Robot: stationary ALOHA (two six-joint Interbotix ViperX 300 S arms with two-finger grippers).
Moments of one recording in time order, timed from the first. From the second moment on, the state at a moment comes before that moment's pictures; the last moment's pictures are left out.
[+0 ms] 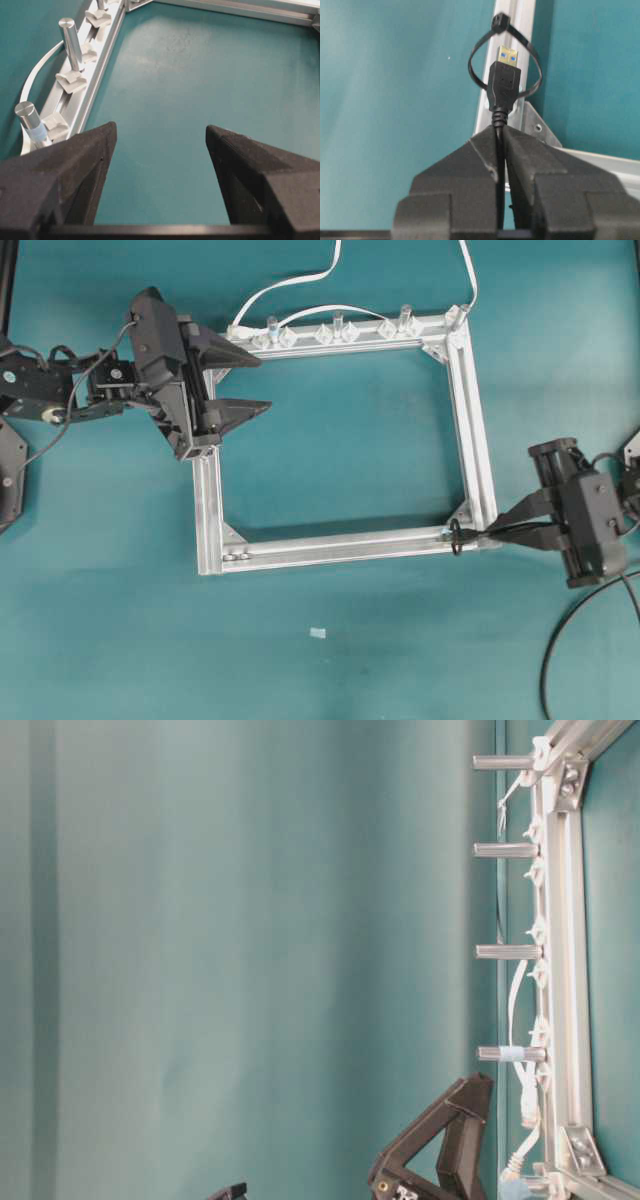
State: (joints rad) left arm 0.22 -0.12 0.99 -0.06 -0.46 0.00; right arm 0.28 -0.45 1.26 0.37 -0.23 -0.22
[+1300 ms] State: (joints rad) left arm 0.20 -0.12 0.99 -0.06 -0.46 0.00; right arm 0.28 -0.30 1.16 0.37 -0.29 -0.22
